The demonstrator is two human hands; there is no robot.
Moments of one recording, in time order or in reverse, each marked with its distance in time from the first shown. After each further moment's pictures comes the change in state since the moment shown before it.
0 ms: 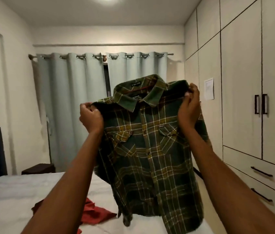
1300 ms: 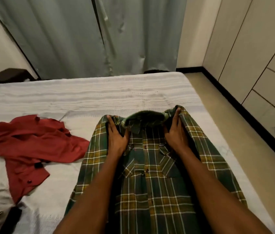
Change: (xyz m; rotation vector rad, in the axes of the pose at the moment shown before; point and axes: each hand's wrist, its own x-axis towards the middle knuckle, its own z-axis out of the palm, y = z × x) left_hand -0.205 -0.608 0.084 0.747 -0.773 -0.419; right_hand -0.329 0.572 0.033 -0.743 -0.957 0.550
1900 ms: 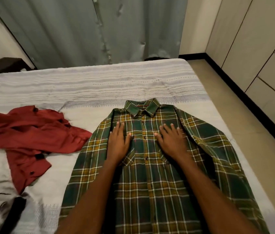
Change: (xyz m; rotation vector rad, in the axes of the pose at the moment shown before) left_hand -0.029 -0.051 0.011 0.335 -0.149 0.141; right_hand -0.053 0.014 0.029 -0.435 -0.295 -0.099
